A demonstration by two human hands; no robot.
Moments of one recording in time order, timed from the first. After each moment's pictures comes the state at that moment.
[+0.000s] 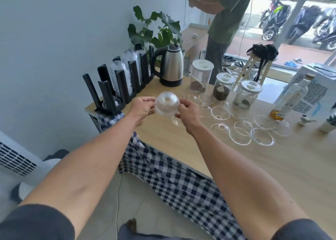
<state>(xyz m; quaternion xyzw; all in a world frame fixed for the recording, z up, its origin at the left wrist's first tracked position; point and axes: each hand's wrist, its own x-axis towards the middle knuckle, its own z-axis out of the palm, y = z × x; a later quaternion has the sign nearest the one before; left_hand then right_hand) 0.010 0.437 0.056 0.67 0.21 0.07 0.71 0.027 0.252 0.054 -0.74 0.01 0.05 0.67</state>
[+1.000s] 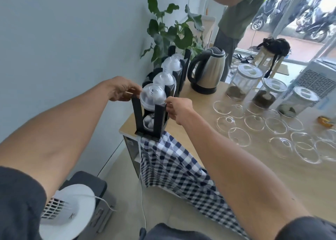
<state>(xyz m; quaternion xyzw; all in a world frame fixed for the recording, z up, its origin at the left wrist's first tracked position) 0.131 0.806 0.121 0.79 0.18 -0.17 0.57 0.112 0.578 0.082 -0.67 0.22 0.16 0.70</state>
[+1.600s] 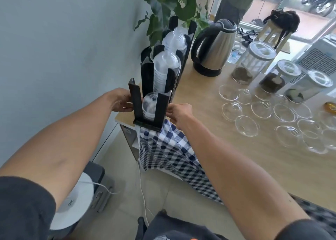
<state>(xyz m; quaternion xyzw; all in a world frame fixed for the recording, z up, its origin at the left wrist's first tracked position) 0.144 0.817 0.008 0.70 0.28 -0.26 0.60 0.119 0.594 -0.001 -0.68 0.29 0.18 0.65</state>
